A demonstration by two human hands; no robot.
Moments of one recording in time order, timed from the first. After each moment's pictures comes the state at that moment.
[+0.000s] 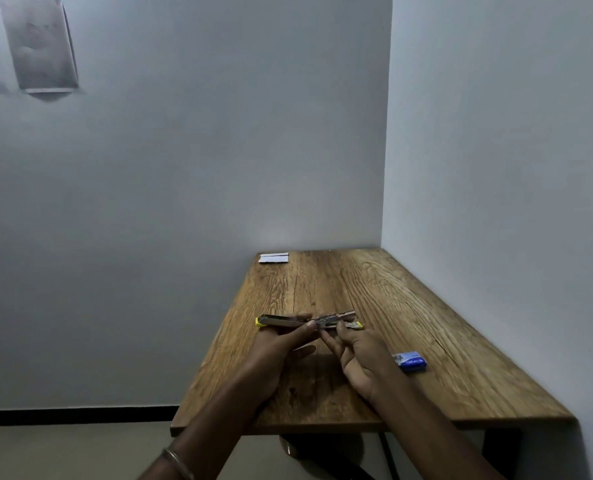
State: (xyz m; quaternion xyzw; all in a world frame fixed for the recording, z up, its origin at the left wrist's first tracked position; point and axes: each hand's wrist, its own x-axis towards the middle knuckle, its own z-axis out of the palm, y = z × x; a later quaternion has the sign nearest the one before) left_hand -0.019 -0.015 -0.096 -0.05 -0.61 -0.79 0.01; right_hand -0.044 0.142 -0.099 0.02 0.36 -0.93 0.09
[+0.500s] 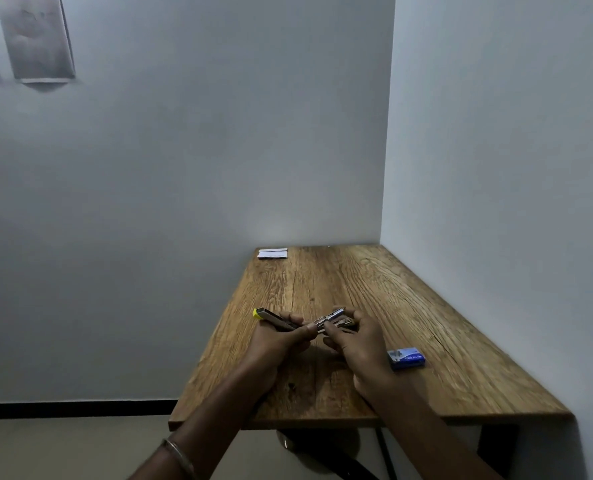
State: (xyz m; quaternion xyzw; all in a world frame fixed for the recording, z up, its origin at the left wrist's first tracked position) left_hand -0.025 -0.014 -0.101 -0.01 -0.63 -0.77 0.06; right_hand -0.045 0.141 -0.111 -0.04 0.67 -0.74 -0.08
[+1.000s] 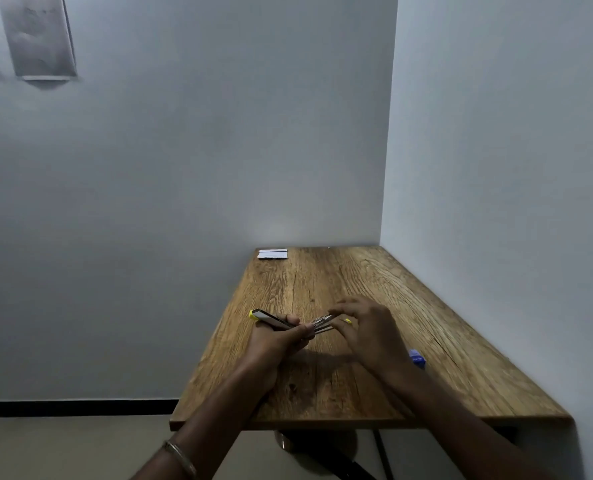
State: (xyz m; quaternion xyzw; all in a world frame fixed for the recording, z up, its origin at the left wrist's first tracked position) left_hand -0.029 -0.017 -0.105 0.00 -0.59 -0.81 0.05; right_hand -0.032 0.162 -0.073 -0.22 0.88 -0.33 -0.28
